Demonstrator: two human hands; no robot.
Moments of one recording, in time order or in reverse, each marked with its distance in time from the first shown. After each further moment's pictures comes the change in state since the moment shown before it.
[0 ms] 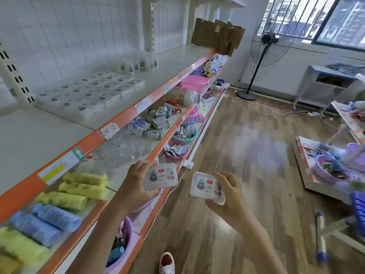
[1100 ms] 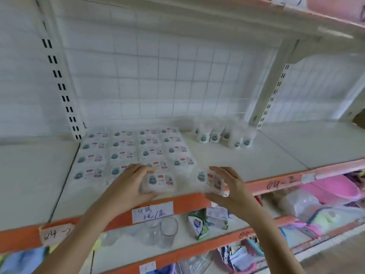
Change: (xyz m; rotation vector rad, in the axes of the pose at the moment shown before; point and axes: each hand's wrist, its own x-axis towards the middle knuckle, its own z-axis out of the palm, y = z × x) left_hand 0.306 -0.074 -0.066 0.428 0.383 -0.572; right_hand 0.575 0.010 0.048 0.185 -0.493 -0.813
